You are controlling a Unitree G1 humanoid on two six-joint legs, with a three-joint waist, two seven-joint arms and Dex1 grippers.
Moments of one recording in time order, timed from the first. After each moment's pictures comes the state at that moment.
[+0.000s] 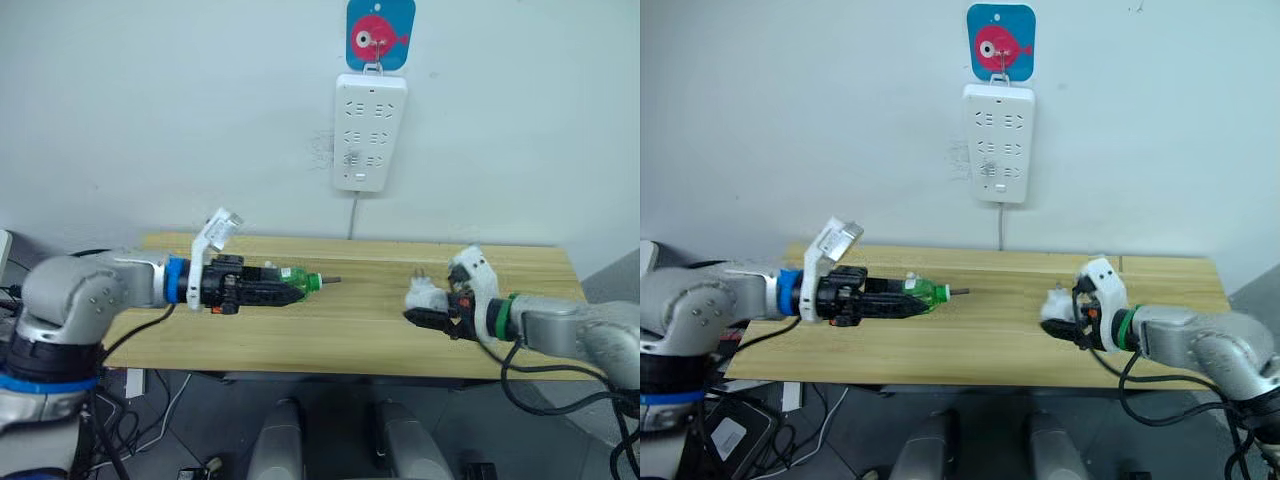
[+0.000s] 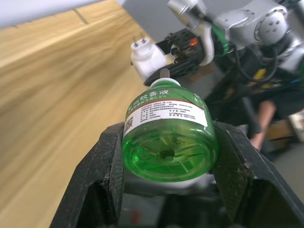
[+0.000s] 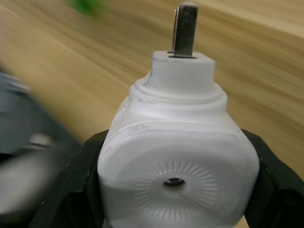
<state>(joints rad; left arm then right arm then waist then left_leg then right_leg) -0.43 0.86 0.02 -0.23 -0.89 1.07 -1.04 -0.33 -0.93 0.33 -0.30 0.91 0.90 0.14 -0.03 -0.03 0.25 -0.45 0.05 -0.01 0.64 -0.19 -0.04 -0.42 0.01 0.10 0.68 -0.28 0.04</state>
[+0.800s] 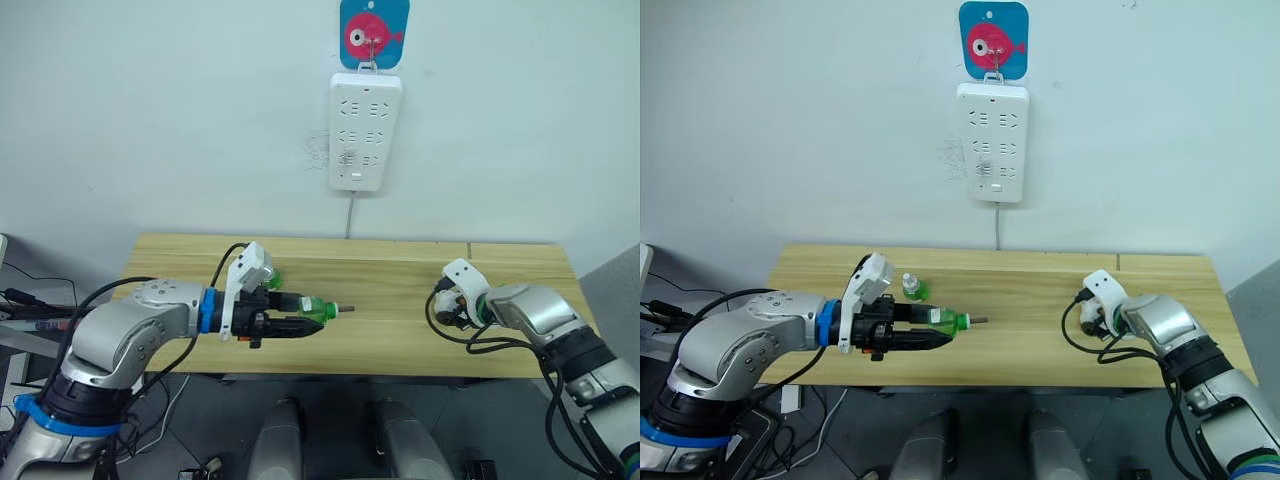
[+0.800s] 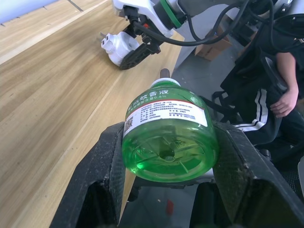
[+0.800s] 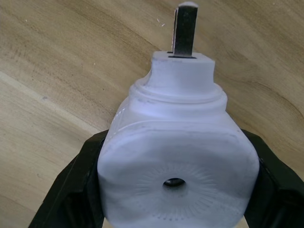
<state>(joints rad) -0.32 0.81 -0.07 -0.32 -0.74 0.87 -1.04 -0.57 -0.68 0.42 0.26 0.27 0.97 0.48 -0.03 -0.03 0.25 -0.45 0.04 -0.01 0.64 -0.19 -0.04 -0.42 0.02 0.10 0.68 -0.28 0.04</state>
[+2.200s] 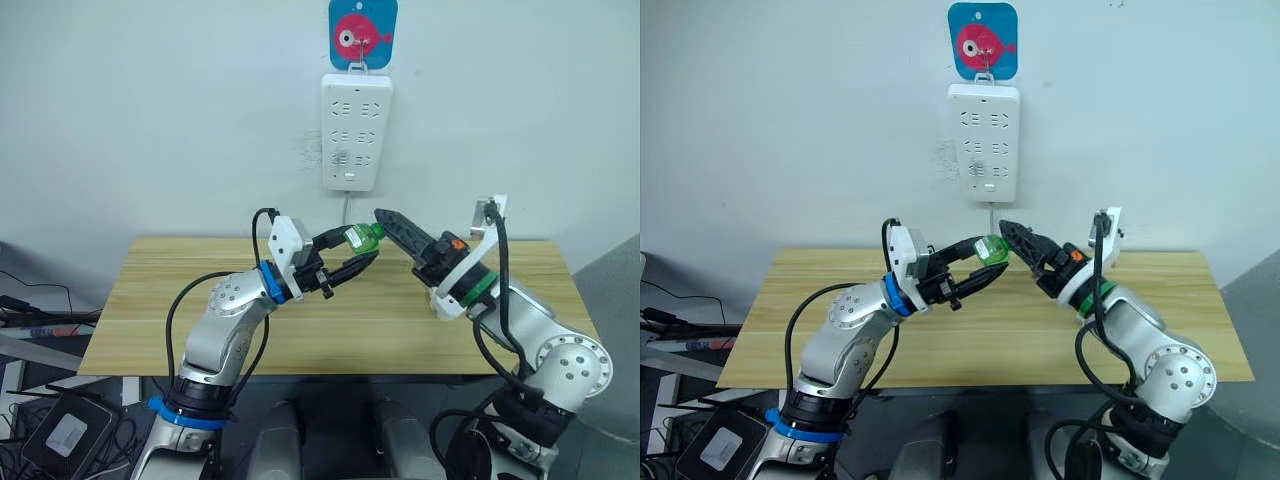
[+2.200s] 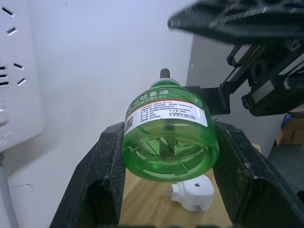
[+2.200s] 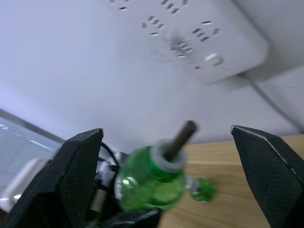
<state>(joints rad) -0.36 0.28 -0.12 -0.18 -0.40 0.21 -0.79 -0.41 0.13 -0.47 -0.57 1.26 1.28 -0.14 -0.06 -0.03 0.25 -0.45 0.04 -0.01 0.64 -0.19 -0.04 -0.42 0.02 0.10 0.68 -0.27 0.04</state>
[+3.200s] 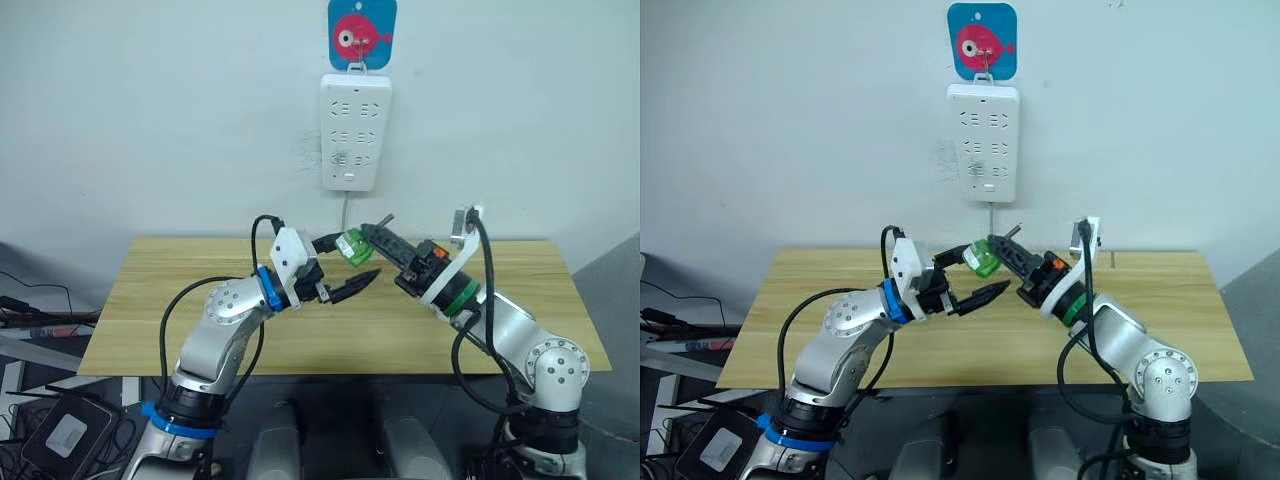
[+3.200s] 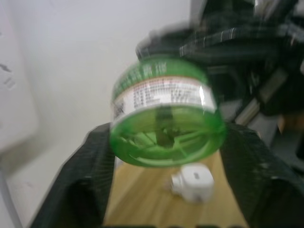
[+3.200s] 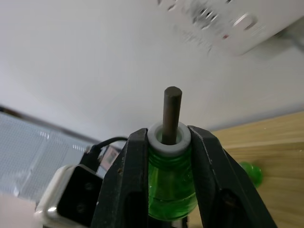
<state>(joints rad) -0.31 0.38 -0.15 -0.20 -0.33 0.20 -0.80 -0.29 -0.22 -0.11 -0.51 1.49 0.88 -0.22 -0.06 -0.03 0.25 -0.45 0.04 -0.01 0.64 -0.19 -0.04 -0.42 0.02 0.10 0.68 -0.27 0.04</state>
